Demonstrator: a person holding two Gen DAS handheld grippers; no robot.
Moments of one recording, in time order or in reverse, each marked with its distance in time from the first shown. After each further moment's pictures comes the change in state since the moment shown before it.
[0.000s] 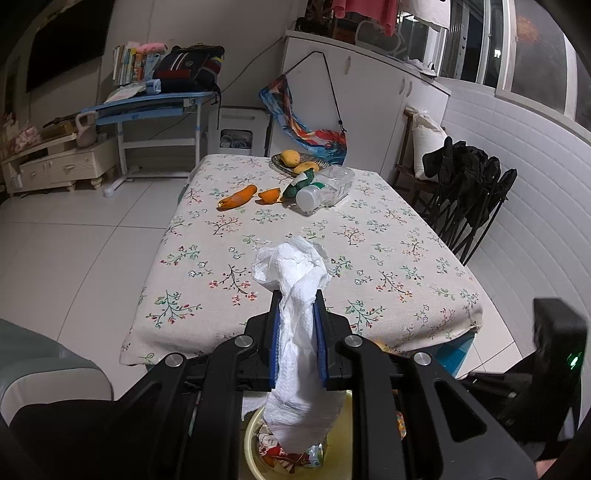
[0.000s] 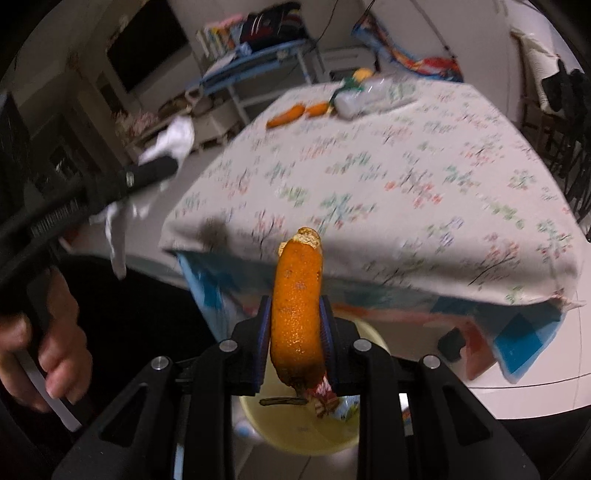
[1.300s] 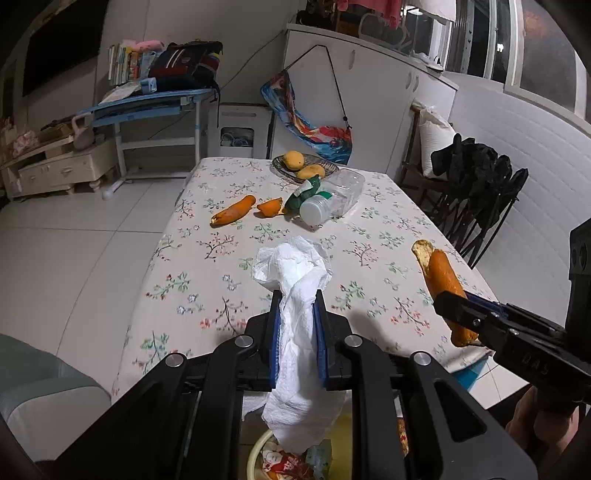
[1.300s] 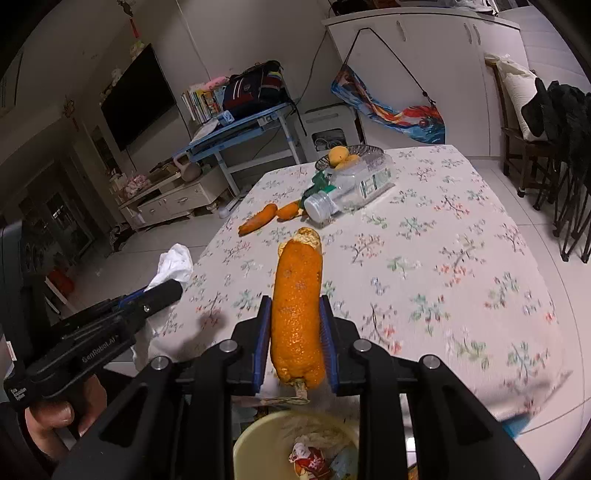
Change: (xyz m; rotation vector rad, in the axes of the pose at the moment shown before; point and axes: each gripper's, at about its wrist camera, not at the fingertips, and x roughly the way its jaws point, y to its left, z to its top) left arm 0.043 -0.001 0.036 0.009 0.019 0.019; right arm -0.033 -0.034 0.074 0.085 -0.281 -0.019
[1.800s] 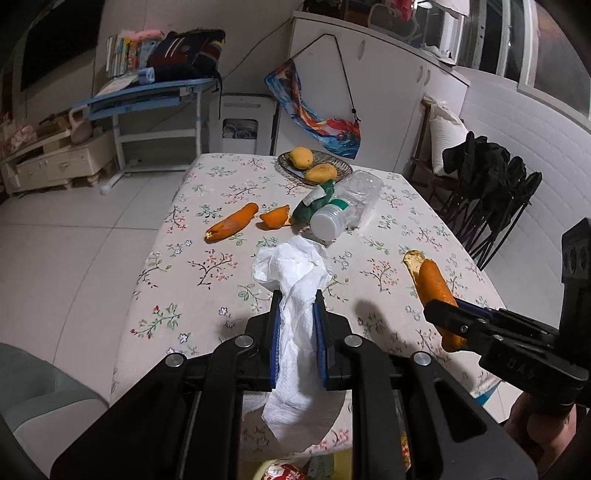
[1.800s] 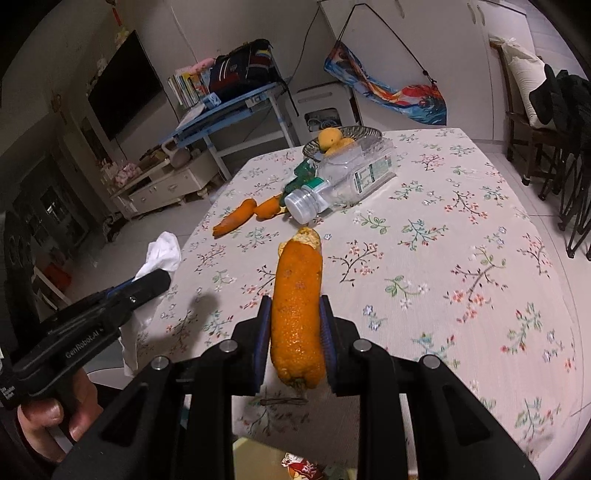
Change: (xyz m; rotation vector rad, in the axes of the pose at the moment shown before) left arm 0.053 0.006 0.033 -0.008 0.038 0.015; right arm 0.046 -0.016 0.030 0.017 0.082 -0.011
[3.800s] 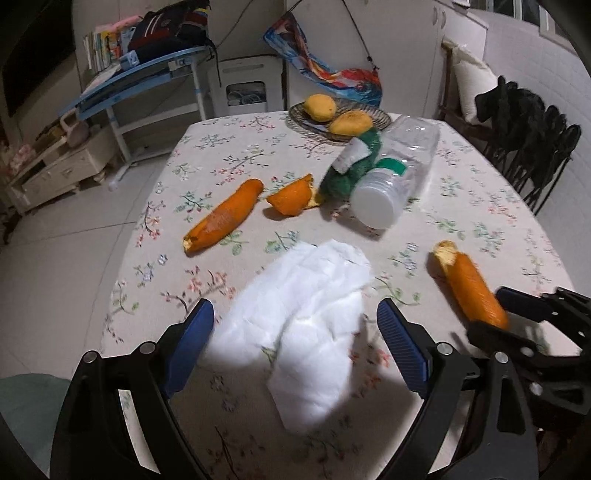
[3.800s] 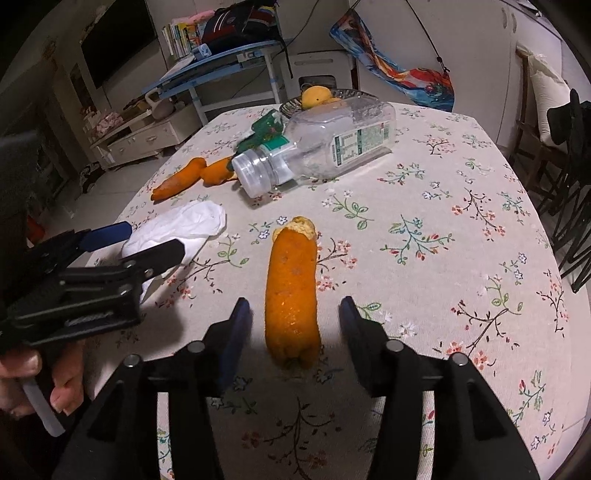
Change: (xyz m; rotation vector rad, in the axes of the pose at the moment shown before) left arm 0.131 0.000 0.029 0.103 0.177 0.149; right arm 0.070 -0.029 0.020 -0.123 0.149 -0.107
